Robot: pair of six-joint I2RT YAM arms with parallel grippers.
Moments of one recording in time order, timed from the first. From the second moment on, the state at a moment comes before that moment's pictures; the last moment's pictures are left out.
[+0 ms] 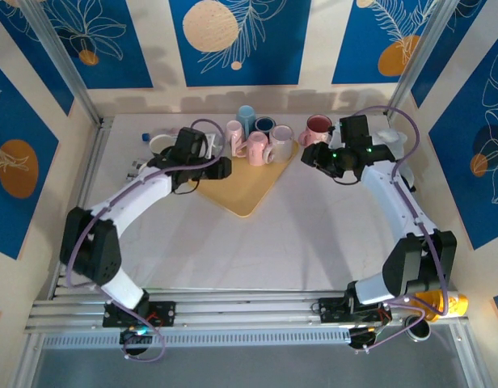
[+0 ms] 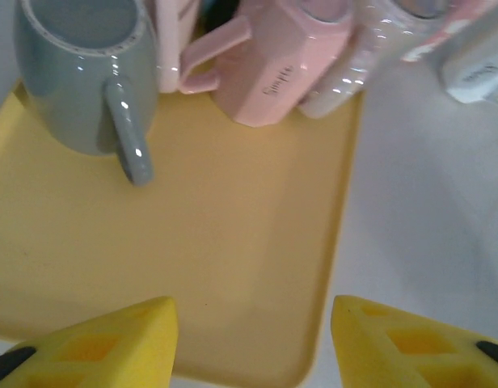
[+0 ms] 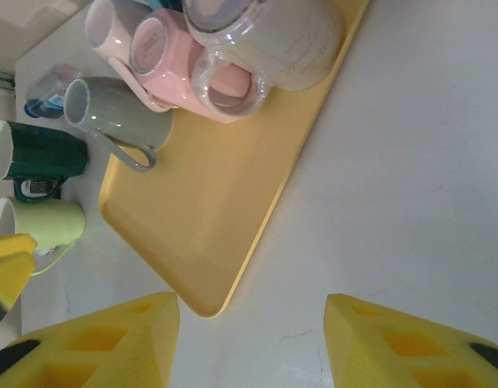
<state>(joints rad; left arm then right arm) -0.46 1.66 1.31 -0.45 0.16 -0.39 0.15 1.45 1.31 -0.77 -0.36 0.53</state>
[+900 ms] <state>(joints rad) -0.46 2.19 1.78 -0.61 -0.13 -0.43 0.18 1.50 1.33 -0.78 -0.28 0.57</state>
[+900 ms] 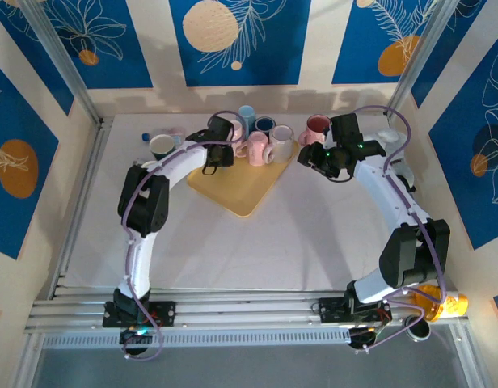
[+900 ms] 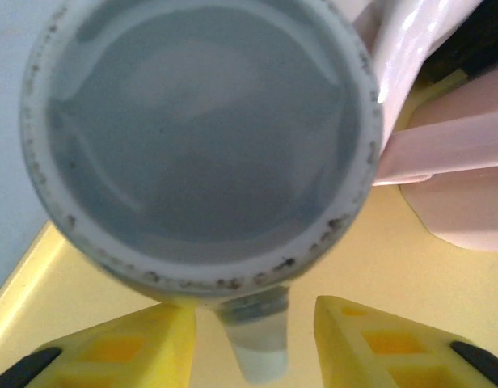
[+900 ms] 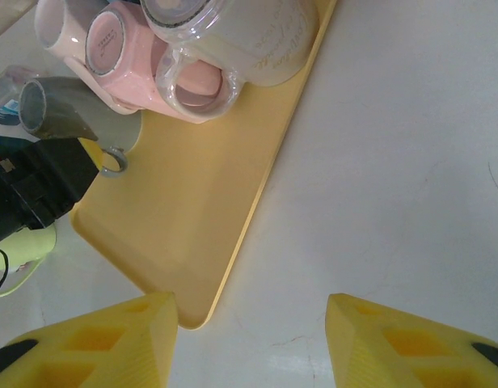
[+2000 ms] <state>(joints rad) -0.46 2.11 1.70 -0.65 -0.10 -0.41 0.17 1.43 1.25 -0.75 -0.30 0.60</state>
